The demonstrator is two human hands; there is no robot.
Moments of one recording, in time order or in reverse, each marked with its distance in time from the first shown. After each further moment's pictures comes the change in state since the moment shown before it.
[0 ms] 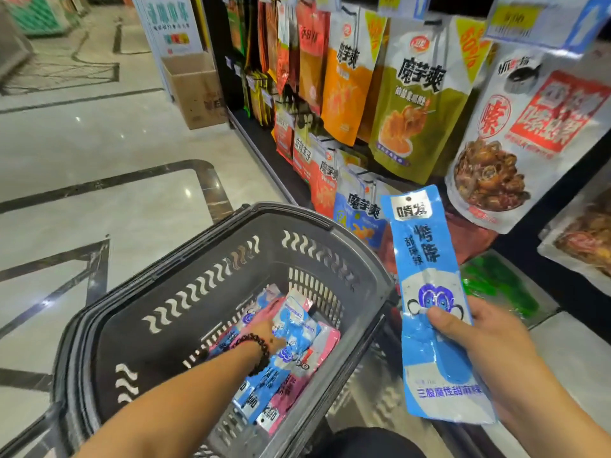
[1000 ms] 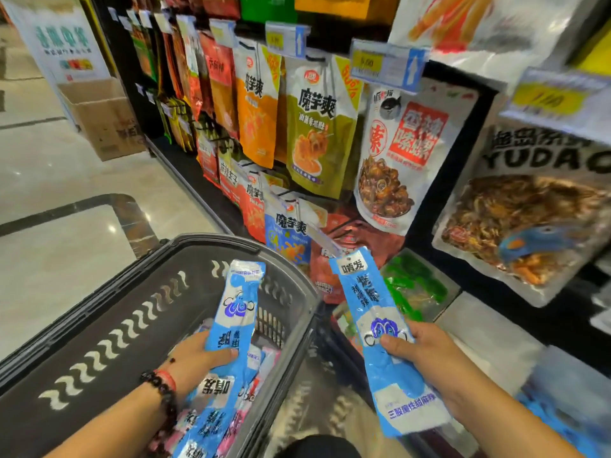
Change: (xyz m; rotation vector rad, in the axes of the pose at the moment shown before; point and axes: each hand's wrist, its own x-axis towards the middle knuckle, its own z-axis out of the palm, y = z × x) left_hand -0.094 0.046 -0.075 -0.721 -0.201 0.239; right_hand 0.017 0.037 -0.061 0.008 -0.024 0.173
